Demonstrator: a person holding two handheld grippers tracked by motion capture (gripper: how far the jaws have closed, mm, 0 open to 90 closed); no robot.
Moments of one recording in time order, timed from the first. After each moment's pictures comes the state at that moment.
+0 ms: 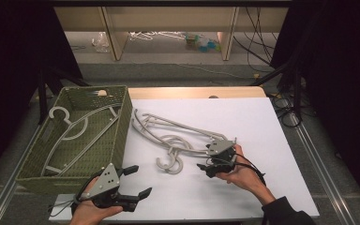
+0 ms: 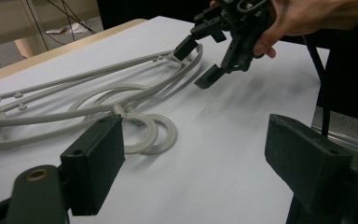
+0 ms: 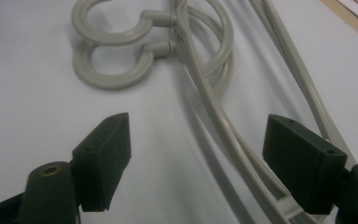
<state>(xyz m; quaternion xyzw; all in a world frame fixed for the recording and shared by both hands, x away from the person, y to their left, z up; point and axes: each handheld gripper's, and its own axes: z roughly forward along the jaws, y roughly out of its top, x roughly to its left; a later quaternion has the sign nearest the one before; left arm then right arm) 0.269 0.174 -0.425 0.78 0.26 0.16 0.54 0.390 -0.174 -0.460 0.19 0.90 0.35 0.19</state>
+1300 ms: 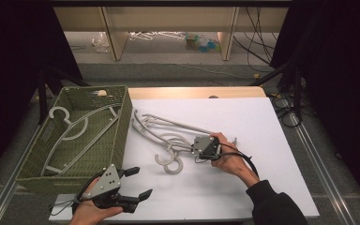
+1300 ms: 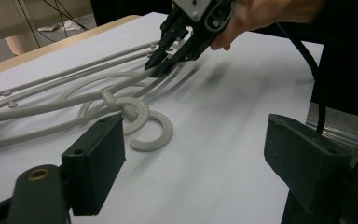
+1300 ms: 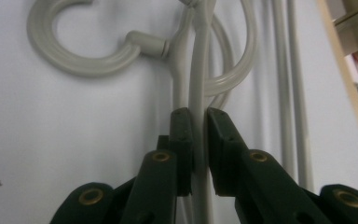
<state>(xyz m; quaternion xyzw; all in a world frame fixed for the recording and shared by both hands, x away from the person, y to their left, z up) 0.269 0.174 -0.428 0.79 0.26 0.15 0.54 0.426 -0.141 -0.456 -0.01 0.93 0.27 0.25</state>
